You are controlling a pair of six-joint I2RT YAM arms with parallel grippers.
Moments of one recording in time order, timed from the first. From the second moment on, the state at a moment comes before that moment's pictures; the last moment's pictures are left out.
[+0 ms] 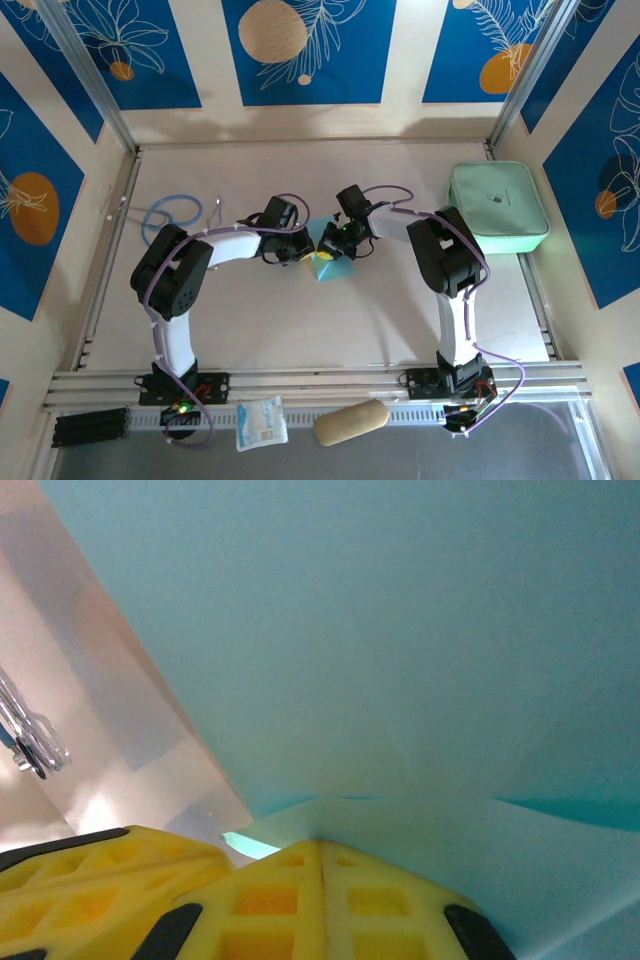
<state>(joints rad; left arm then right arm) -0.57 1.90 1.10 -0.15 0.38 -0.94 0.50 2.06 1.29 -0.42 -0.59 0.87</state>
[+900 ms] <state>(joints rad) -0.57 1.96 1.17 -0.23 0.34 -0.90 0.43 2.00 1.24 -0.39 -0.65 0.74</state>
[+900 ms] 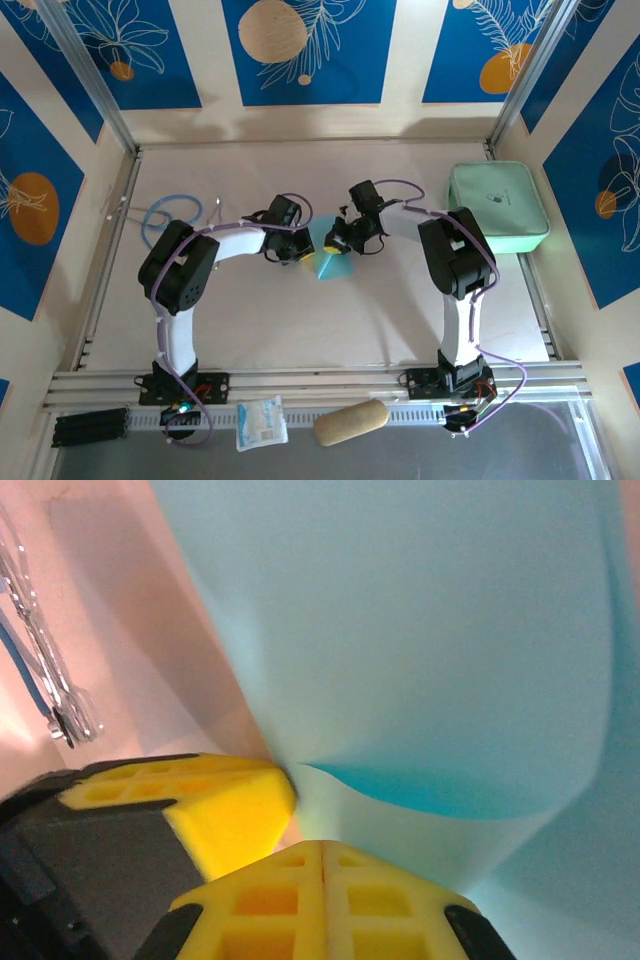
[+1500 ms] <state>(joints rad) -0.57 1.97 1.21 -0.29 0.34 -0.86 0.41 2.00 1.20 -0.39 -0.59 0.71</state>
